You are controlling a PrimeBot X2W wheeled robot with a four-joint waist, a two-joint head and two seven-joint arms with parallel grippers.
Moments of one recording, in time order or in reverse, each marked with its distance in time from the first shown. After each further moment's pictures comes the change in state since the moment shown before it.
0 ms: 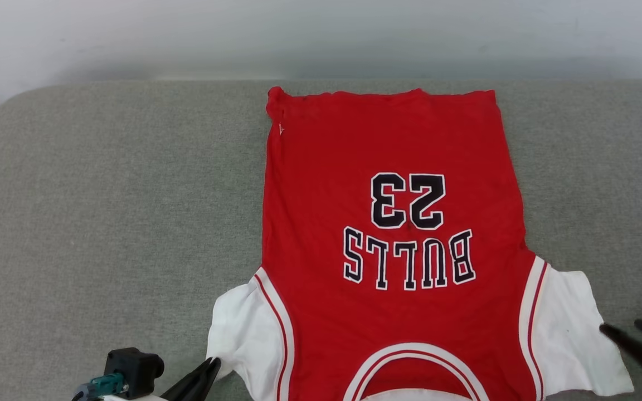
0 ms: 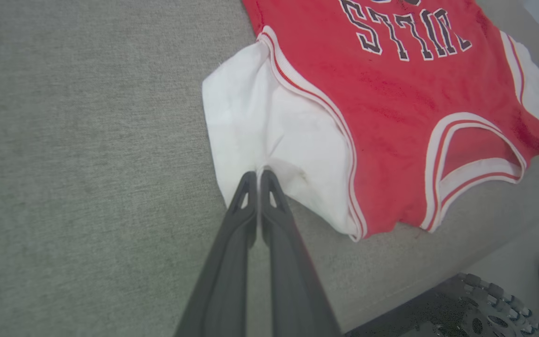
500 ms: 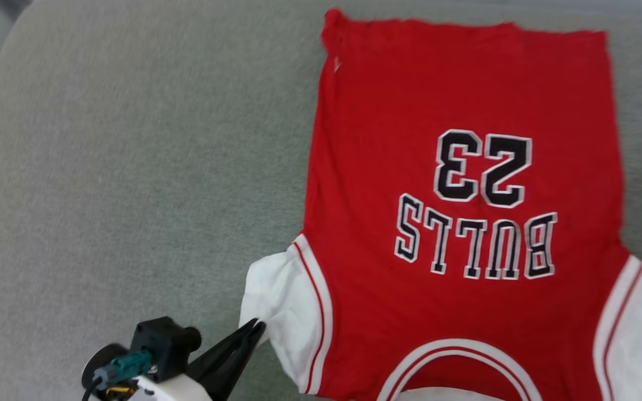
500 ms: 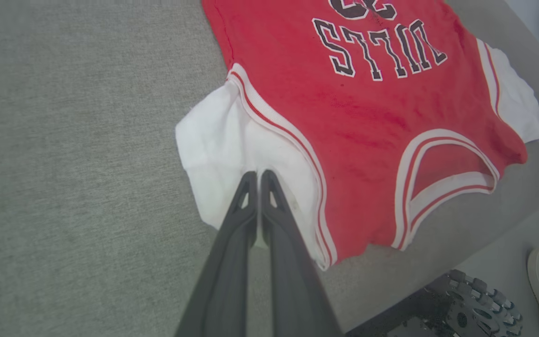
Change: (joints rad) left arm -0.084 0.029 -0.045 -0.283 0.076 0.034 0.112; right arm -0.642 0.069 -0.124 0.053 -0.136 0.000 0.532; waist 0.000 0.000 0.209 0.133
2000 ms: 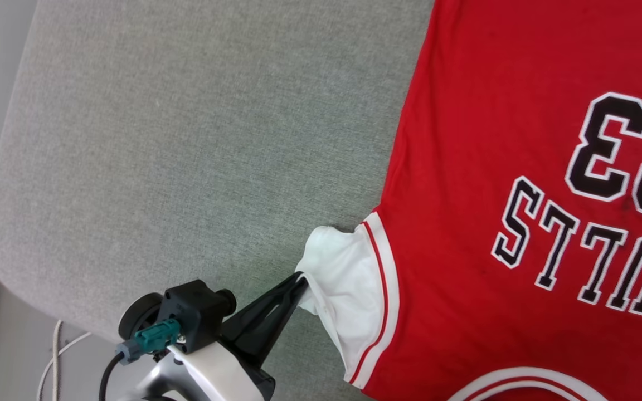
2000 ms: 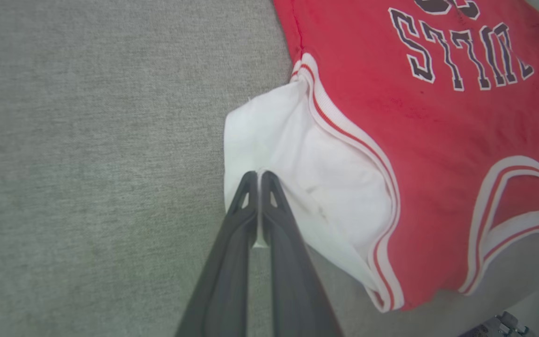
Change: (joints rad) left arm -0.166 -0.097 -0.055 -0.007 0.039 -0.040 -0.027; right arm -0.487 0.104 -0.134 0.327 -0.530 0.000 0.252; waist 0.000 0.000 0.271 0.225
